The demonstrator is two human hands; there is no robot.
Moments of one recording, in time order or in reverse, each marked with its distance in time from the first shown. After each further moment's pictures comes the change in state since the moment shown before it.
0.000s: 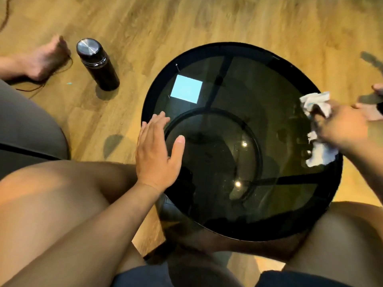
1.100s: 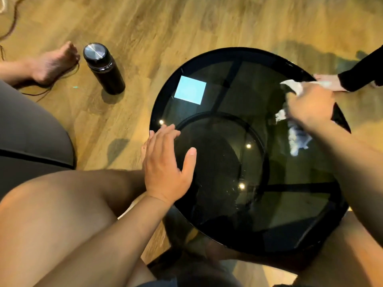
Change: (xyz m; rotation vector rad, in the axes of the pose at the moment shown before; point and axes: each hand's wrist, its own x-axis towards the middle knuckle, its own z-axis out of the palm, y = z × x) left_hand 0.002 -0.001 0.000 0.042 0.006 0.042; right_hand 0.034 -0.104 0.006 0.150 0.057 0.074
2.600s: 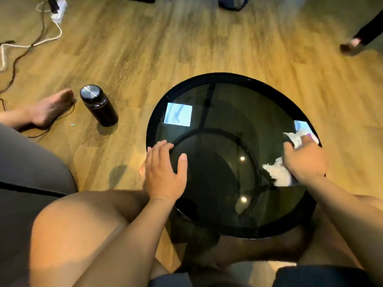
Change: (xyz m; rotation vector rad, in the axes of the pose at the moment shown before) left_hand 0.001 -0.005 0.002 0.024 -0.040 -0.032; right_hand -0.113 0.090 0.003 -0.011 0.056 0.265
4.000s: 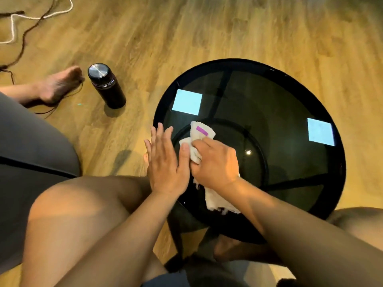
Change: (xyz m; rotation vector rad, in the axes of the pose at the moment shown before) left_hand -0.004 0.006 -0.002 -0.050 0.014 -0.076; right_hand -0.128 -0.164 0.036 0.199 -0.091 -0.907
